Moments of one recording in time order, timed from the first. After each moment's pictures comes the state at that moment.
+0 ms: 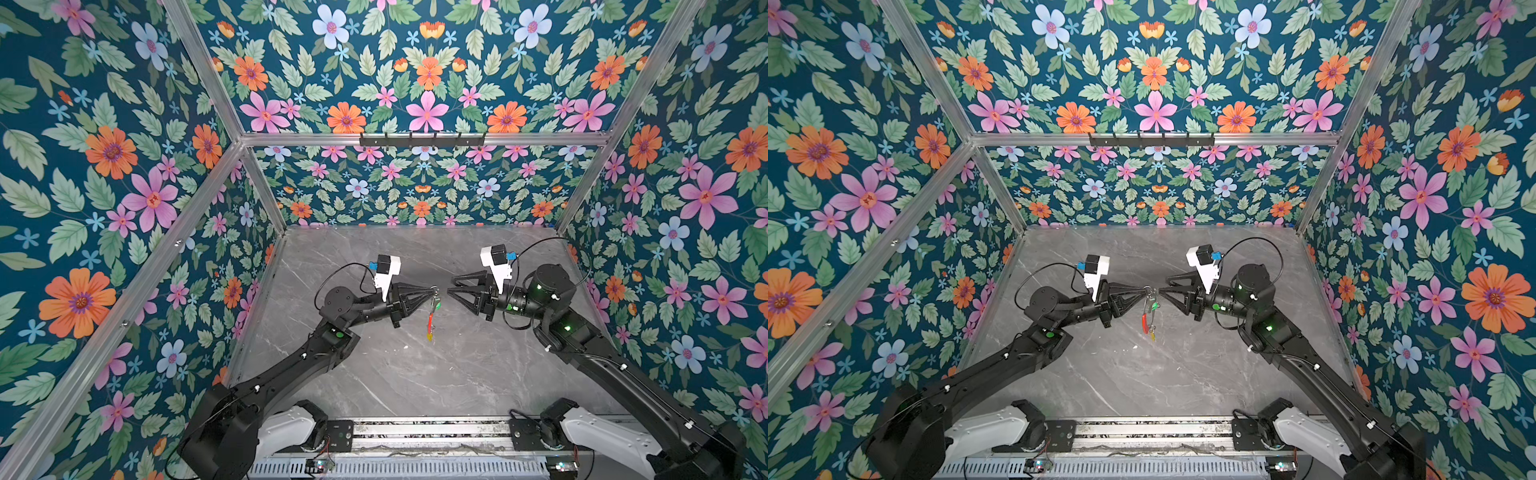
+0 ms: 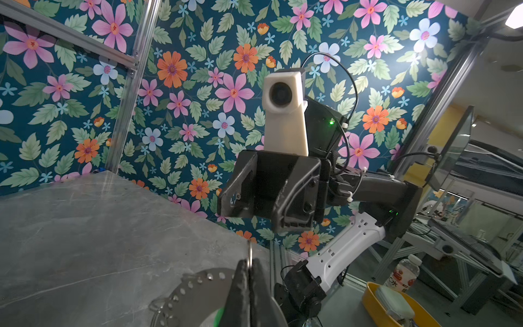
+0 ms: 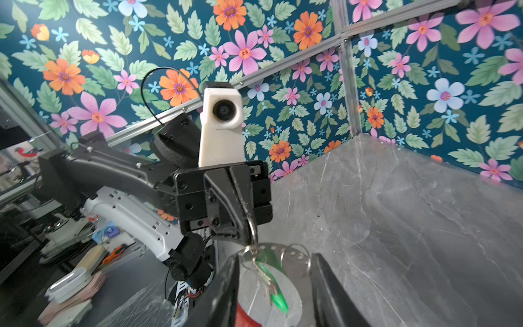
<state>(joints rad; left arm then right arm) -0.66 1.14 0.66 0.79 0.74 -0.60 0.52 0.98 0.85 0.12 -0.69 0.32</state>
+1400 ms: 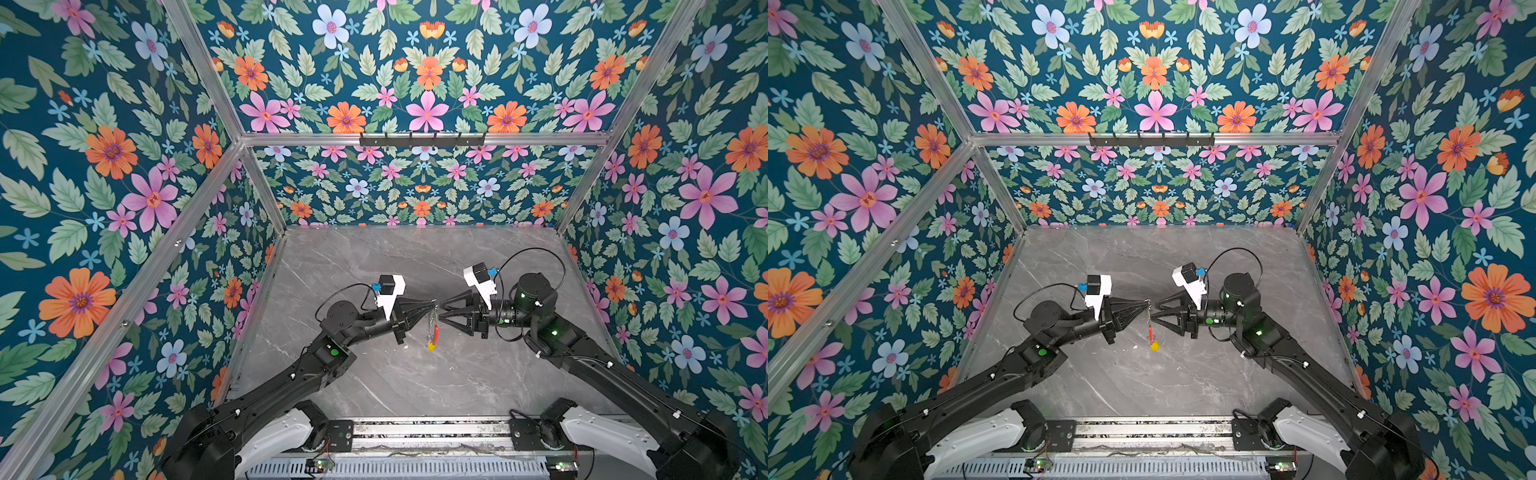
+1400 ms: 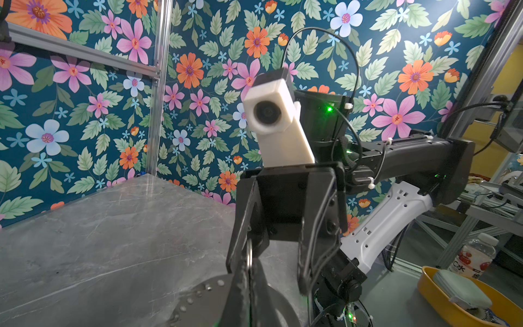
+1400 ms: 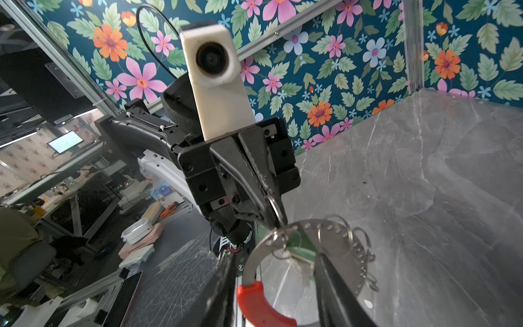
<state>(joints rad) -0.77 1.00 0.57 0.67 0.57 -0.35 0.59 1.02 0.78 0.11 -0.87 0.31</state>
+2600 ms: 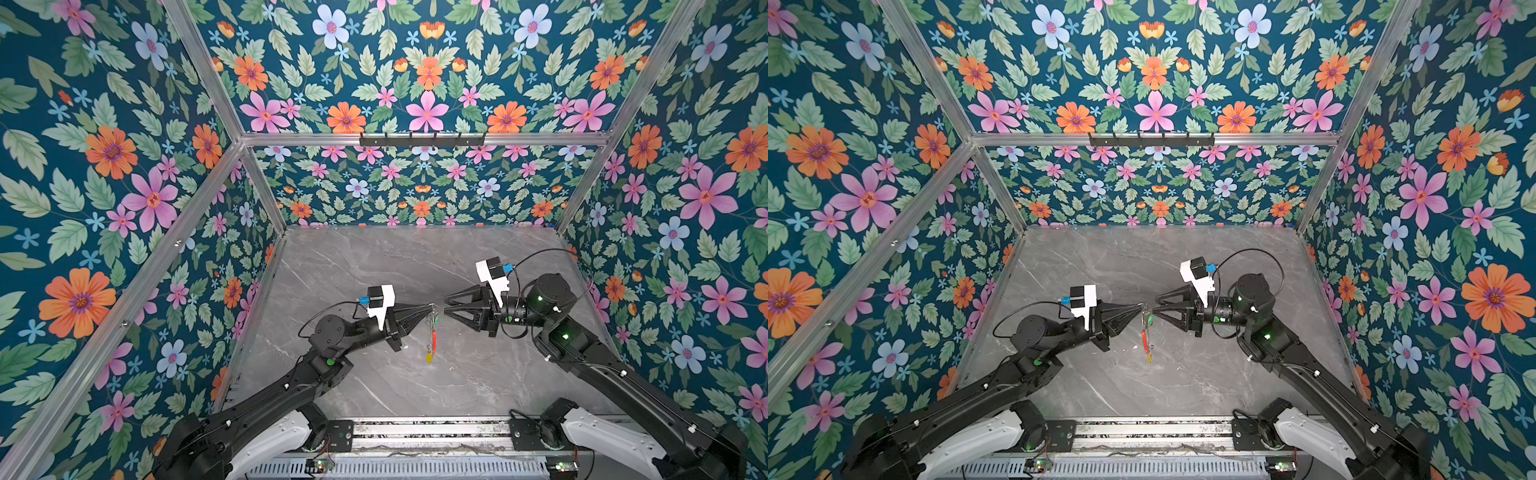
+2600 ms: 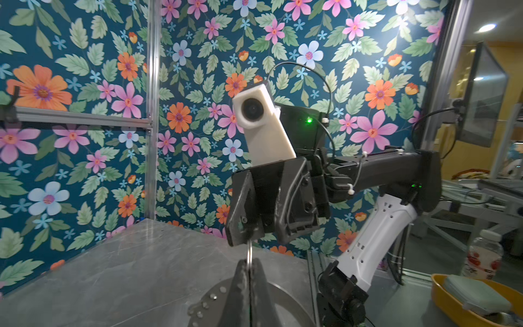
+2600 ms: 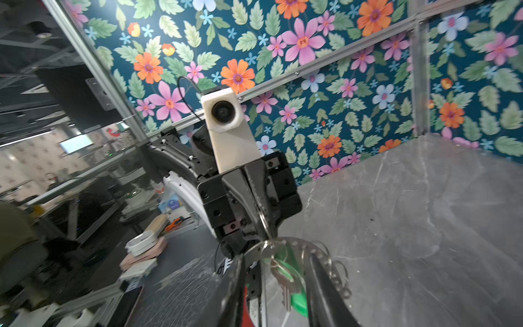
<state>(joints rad) -0.83 0.92 0.51 0.76 0.47 -0.27 0.59 0.93 0.80 0.20 -0.82 0.37</state>
